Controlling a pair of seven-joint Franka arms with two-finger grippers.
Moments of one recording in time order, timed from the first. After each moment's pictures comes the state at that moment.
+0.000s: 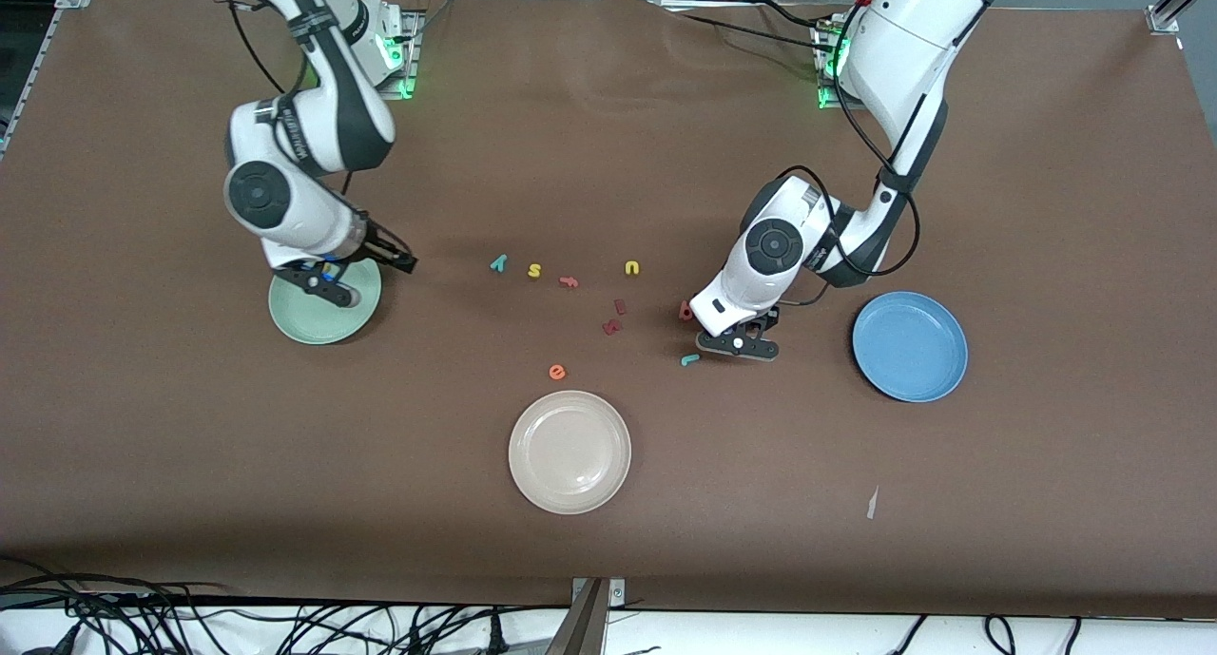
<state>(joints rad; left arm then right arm) -0.38 0.64 -0.14 -1.86 0.10 2.47 -0.42 0.43 0.22 -0.08 -2.16 0.10 2.20 0.74</state>
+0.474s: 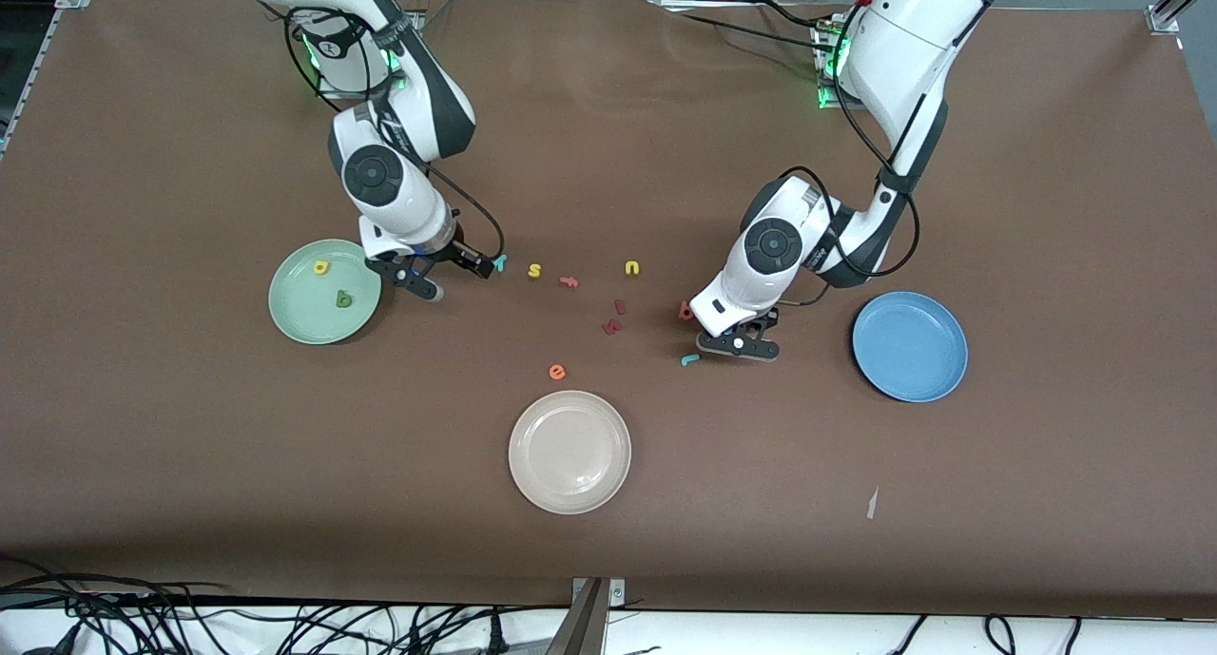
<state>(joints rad) -0.38 0.64 -0.14 -1.86 0.10 2.47 -0.43 0.47 0.35 0.05 -2.17 0.10 2.47 0.93</state>
